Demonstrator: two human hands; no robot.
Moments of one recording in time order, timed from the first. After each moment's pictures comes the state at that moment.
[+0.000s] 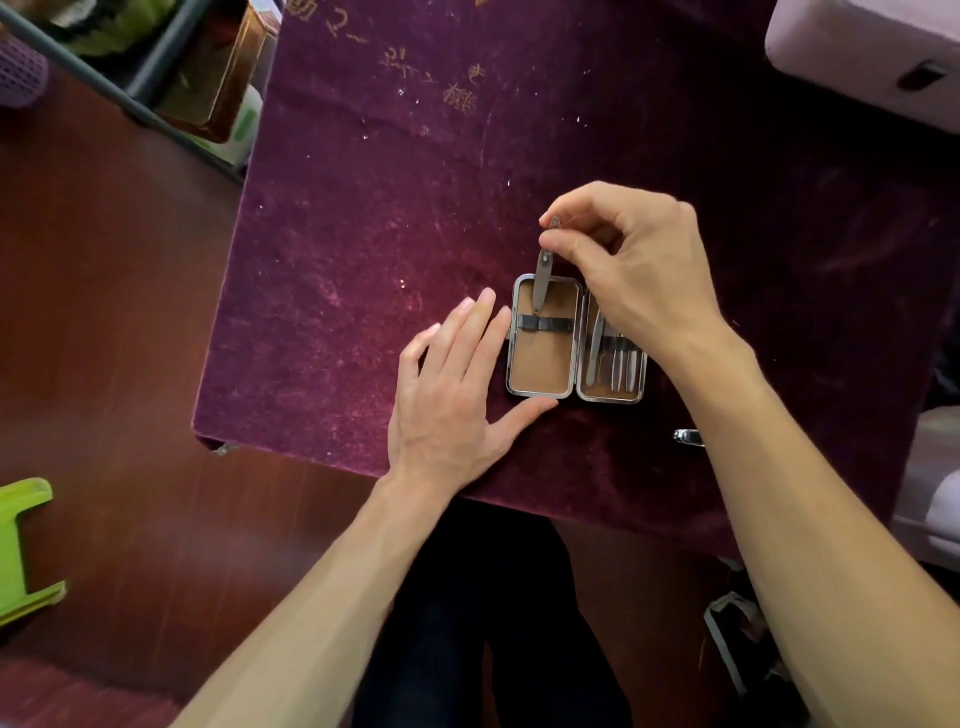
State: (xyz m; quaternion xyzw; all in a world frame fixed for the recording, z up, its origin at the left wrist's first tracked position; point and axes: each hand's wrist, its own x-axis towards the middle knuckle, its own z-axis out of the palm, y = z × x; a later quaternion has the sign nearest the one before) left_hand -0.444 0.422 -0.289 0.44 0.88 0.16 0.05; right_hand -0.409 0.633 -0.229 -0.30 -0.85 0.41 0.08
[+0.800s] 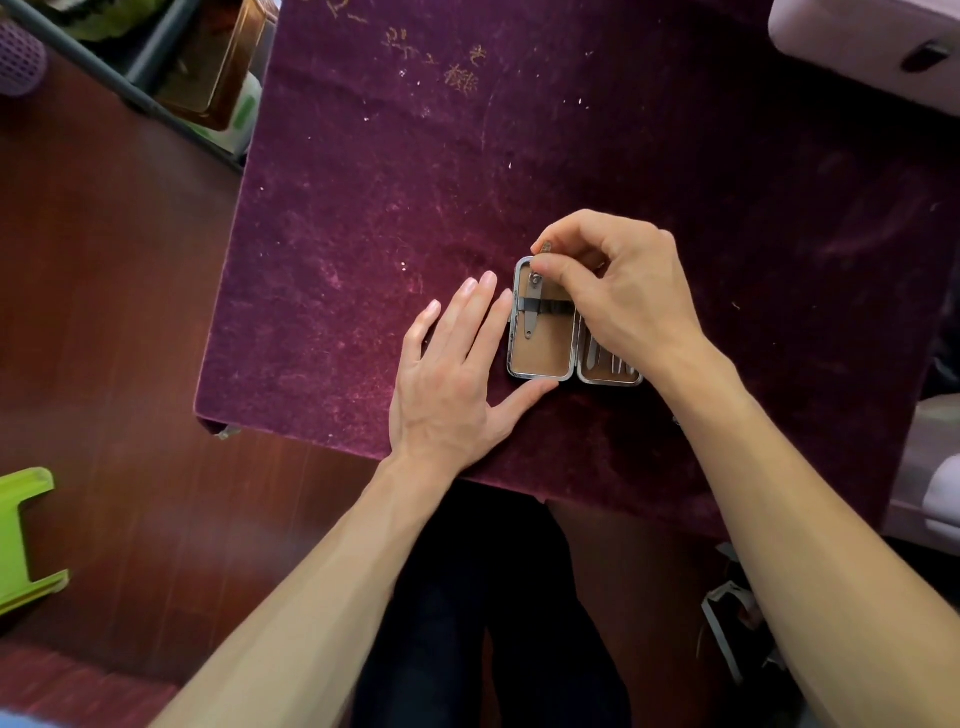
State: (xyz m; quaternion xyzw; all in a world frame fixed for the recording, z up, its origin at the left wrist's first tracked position) left_hand -0.442 0.420 -0.296 0.45 0.88 0.14 0.01; right_hand -0.392 0.613 -0.241 -0.31 -0.85 0.43 0.05
